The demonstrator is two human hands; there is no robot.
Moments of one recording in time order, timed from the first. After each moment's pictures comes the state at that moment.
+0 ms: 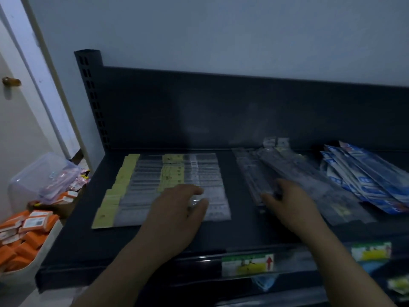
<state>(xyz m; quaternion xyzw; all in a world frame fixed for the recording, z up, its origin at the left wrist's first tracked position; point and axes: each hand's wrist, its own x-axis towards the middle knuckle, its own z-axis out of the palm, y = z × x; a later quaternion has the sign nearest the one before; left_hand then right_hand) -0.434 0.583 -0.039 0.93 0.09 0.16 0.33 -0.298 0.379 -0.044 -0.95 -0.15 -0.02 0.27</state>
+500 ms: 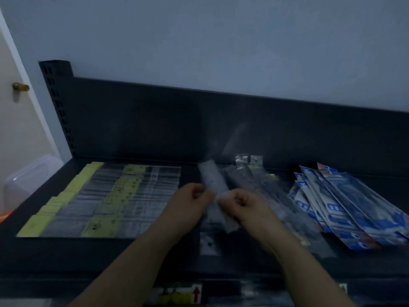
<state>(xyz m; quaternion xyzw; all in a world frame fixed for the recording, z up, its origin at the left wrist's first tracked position) -0.316 0.485 -0.038 0.79 0.22 0.11 0.56 -0.244 0.346 -0.036 -0.76 -0.23 0.21 0.58</state>
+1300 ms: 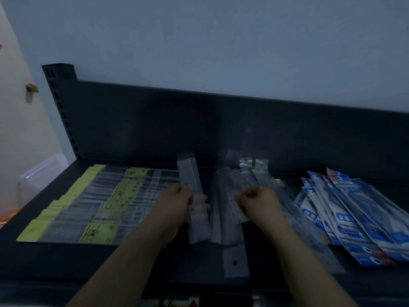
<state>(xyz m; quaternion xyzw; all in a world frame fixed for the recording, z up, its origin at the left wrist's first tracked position) -0.305 0.497 -0.034 0.56 0.28 0.12 0.77 -0.194 0.355 -0.043 -0.87 -0.13 0.09 0.48</state>
